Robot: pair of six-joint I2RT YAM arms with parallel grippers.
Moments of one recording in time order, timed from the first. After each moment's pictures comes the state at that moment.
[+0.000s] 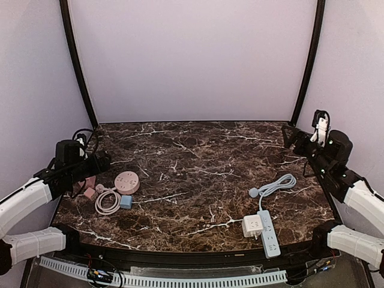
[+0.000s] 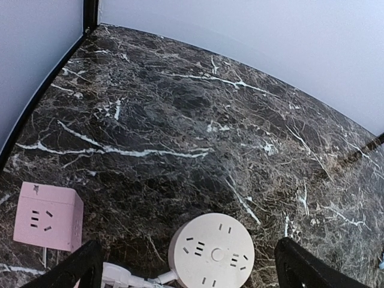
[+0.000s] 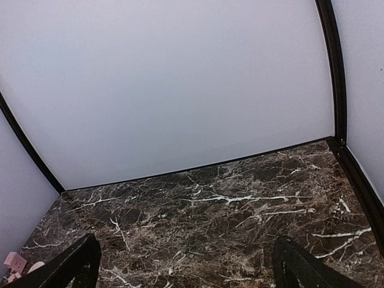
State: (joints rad) left arm -0.22 0.86 0.52 -0.21 -0.14 -0.47; right arm 0.27 0.75 0.49 0.21 0.02 0.38
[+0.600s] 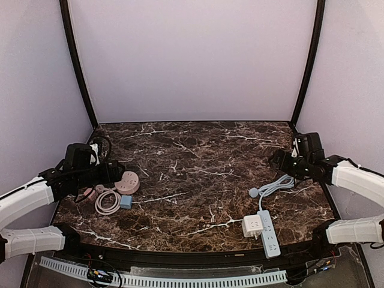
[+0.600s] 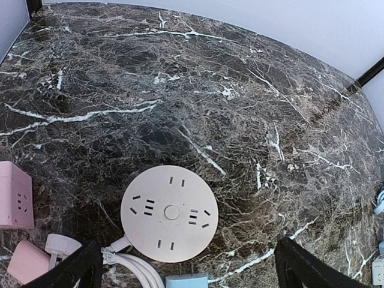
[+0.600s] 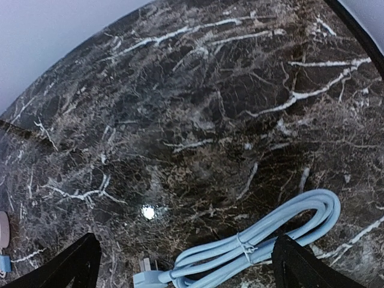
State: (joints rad) left arm -0.43 0.88 0.52 -0.30 -0.11 -0.47; right arm 0.32 1.03 0.61 -0.27 0.06 0.58
